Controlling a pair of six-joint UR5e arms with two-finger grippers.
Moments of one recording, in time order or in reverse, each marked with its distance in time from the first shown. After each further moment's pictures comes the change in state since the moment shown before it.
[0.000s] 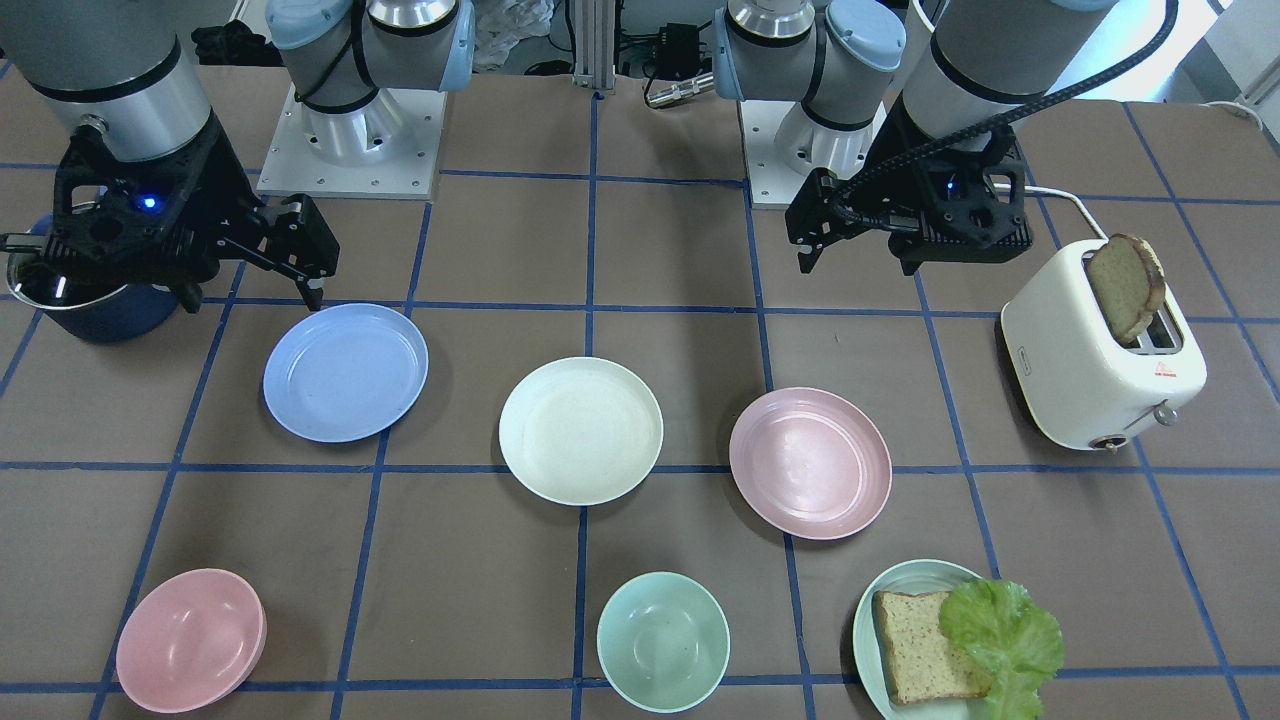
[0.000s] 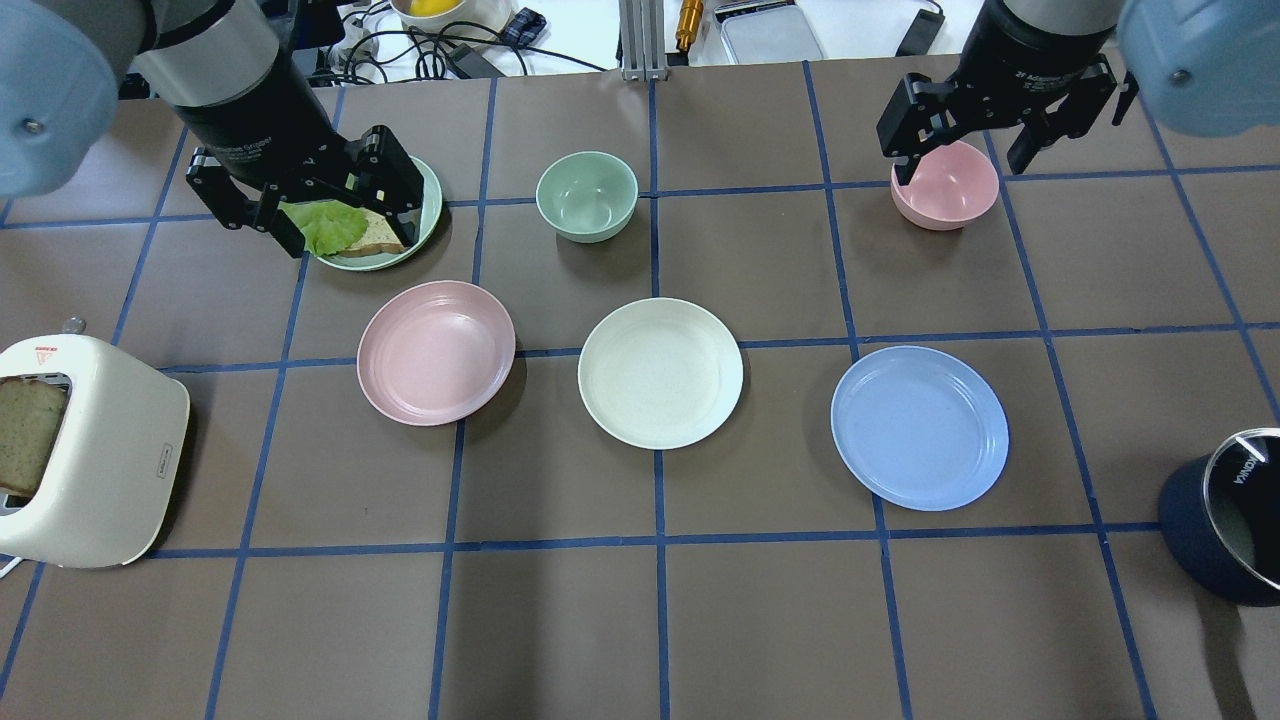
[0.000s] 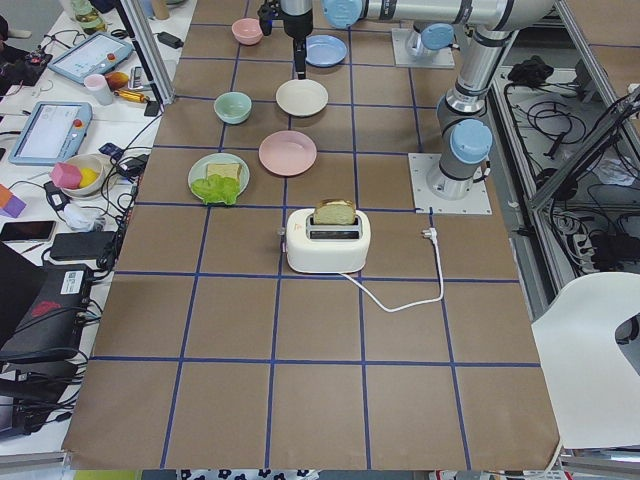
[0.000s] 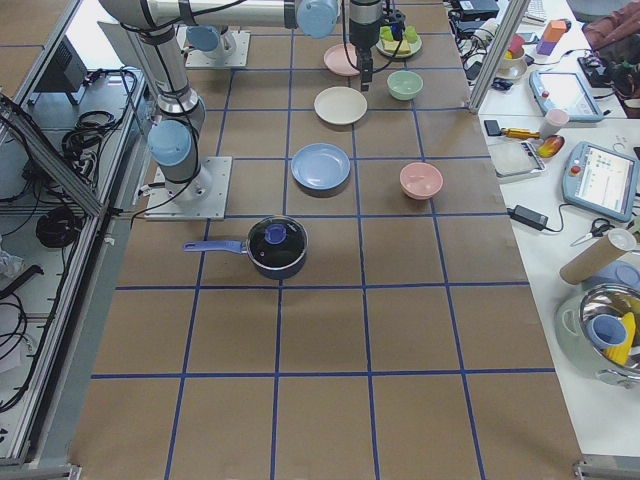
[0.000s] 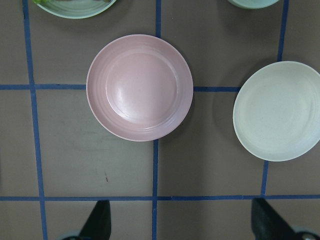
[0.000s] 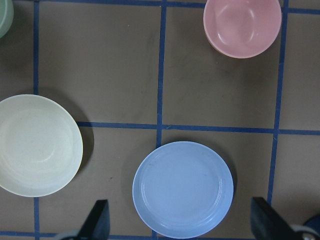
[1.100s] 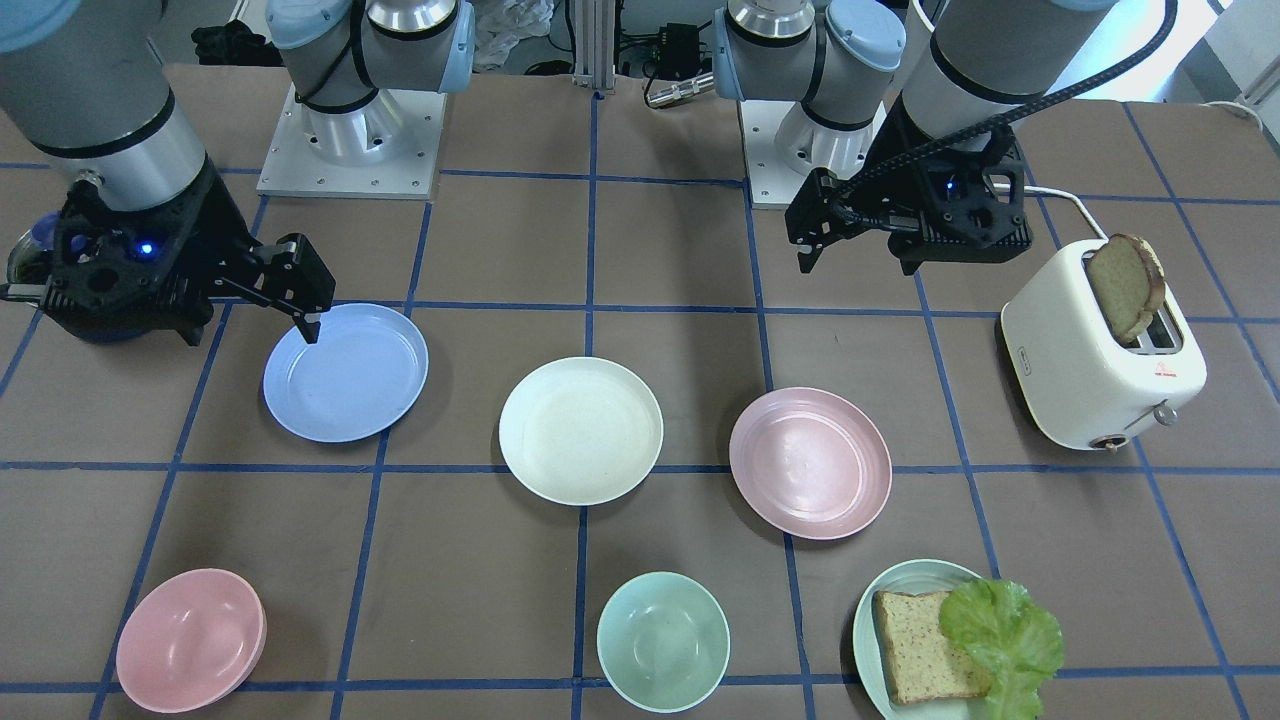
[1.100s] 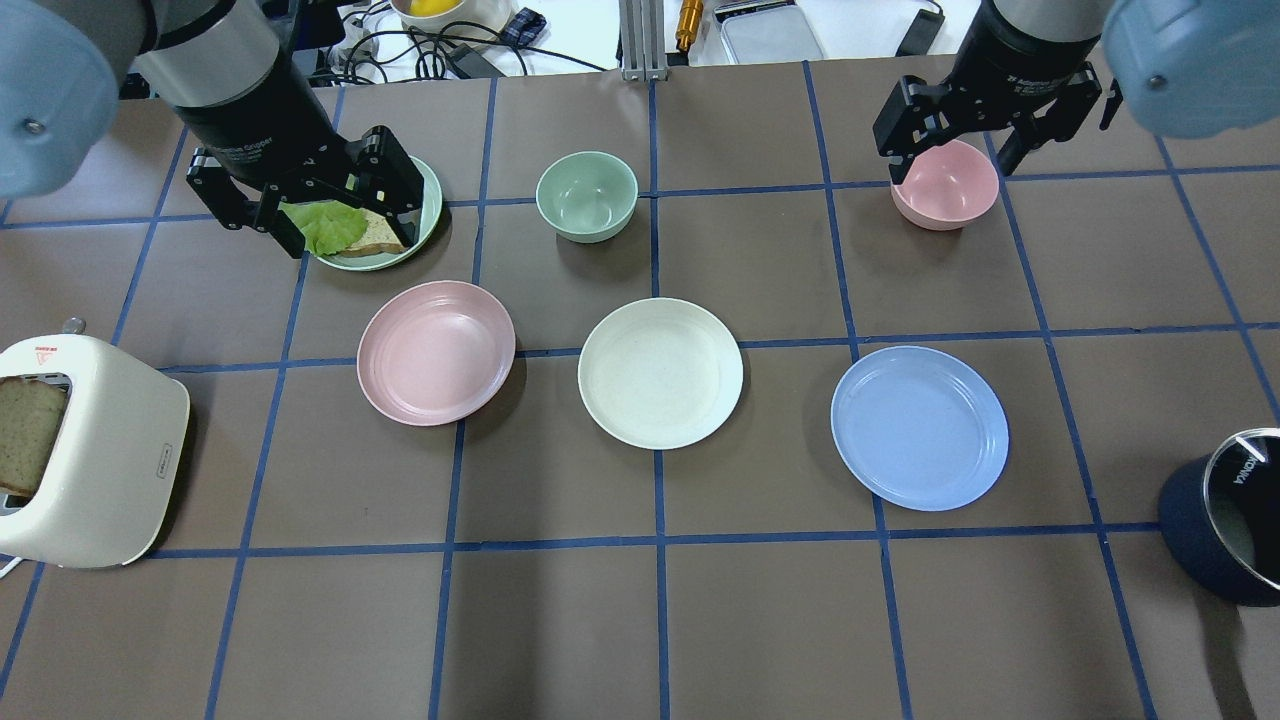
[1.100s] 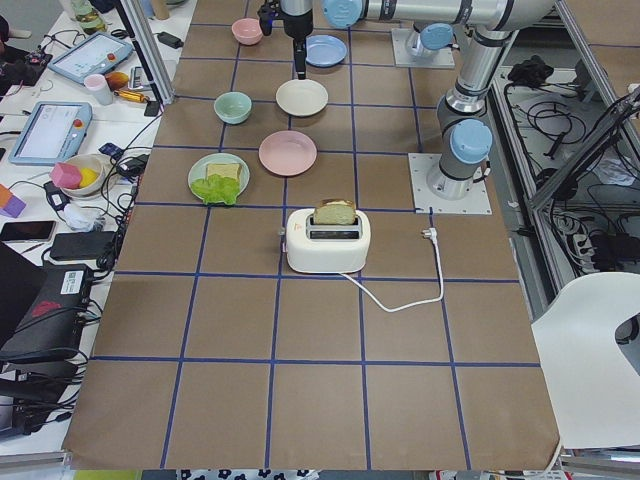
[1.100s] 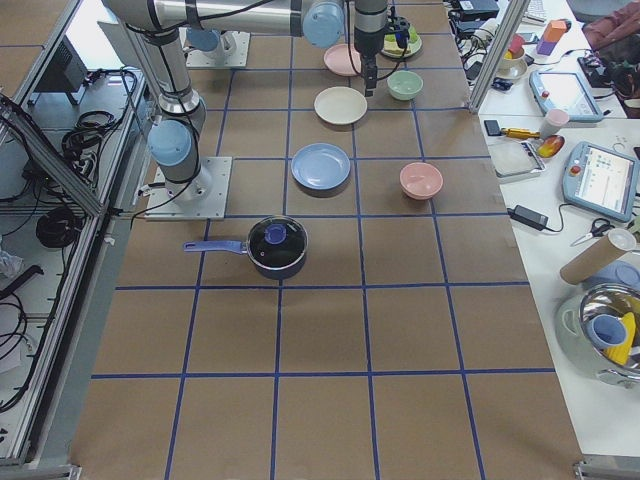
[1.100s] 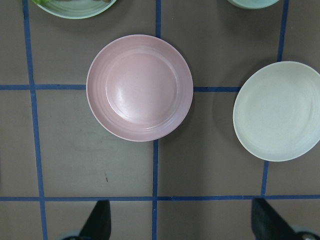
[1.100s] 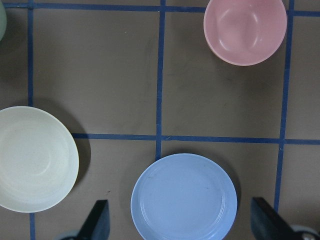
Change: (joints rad) left arm 0.000 0.000 -0.001 0.000 0.000 0.000; right arm -0.025 0.042 0.032 -0.080 0.012 0.000
